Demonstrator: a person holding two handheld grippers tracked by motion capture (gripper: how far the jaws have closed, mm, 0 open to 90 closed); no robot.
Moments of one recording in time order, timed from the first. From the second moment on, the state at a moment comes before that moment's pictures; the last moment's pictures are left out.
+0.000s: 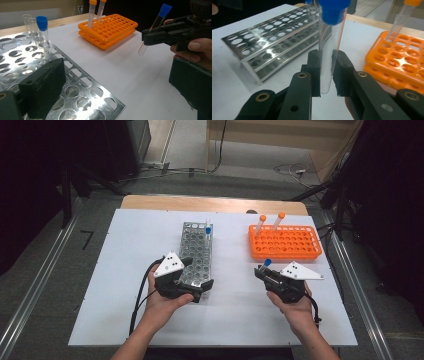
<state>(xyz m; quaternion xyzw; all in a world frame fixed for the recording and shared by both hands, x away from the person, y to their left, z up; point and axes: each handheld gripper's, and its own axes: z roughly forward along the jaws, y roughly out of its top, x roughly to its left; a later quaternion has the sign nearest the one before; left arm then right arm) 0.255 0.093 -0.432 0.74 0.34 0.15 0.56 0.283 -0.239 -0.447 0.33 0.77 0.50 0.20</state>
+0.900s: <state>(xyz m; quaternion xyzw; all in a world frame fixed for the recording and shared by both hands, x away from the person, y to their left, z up) 0.241 0.052 -0.430 0.76 0.28 0.11 0.58 0.244 -0.178 -0.456 0.24 0.83 0.49 0.14</state>
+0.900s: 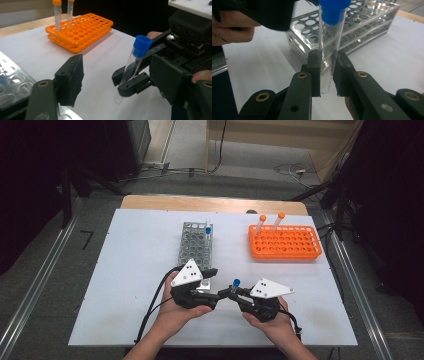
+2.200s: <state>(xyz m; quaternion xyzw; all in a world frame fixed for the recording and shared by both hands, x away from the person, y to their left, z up) 0.260 0.053 -0.425 0.76 0.28 0.13 0.57 0.253 -0.214 -0.449 0.24 0.81 0.52 0.15</state>
